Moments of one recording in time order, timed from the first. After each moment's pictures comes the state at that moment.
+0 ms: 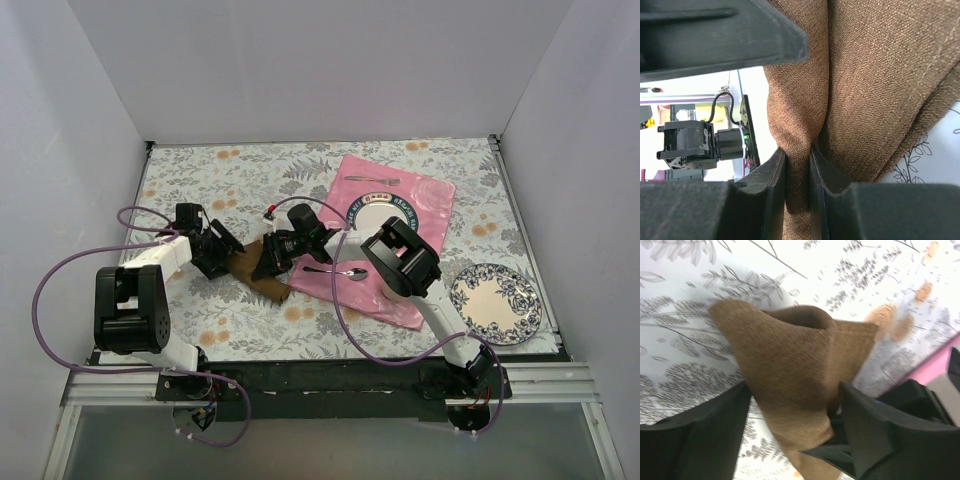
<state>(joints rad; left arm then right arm) 0.03 1.52 0.80 -0.36 0.20 -0.78 0.85 2.39 1.52 0.37 -0.88 0.84</state>
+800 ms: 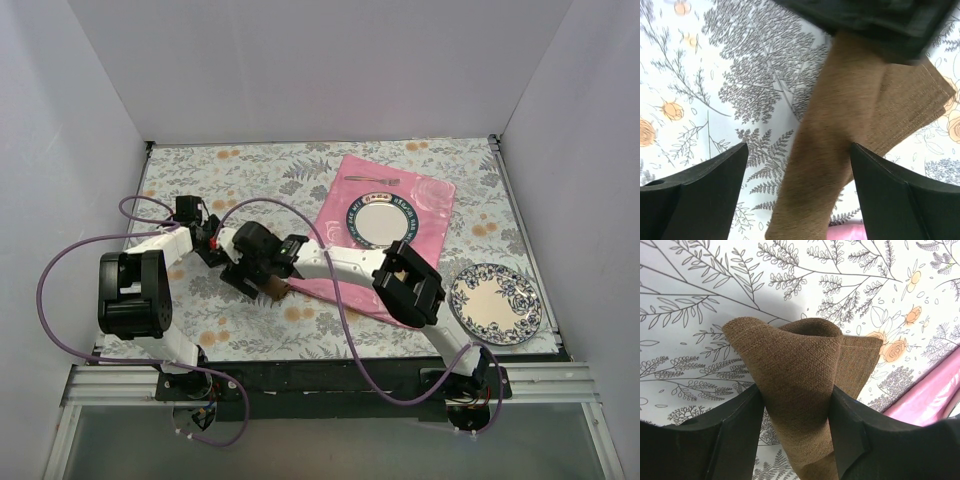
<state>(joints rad) 0.03 1.62 0.88 -0.32 0.18 -0.69 1.11 2.21 1.77 -0.35 -0.11 -0.04</state>
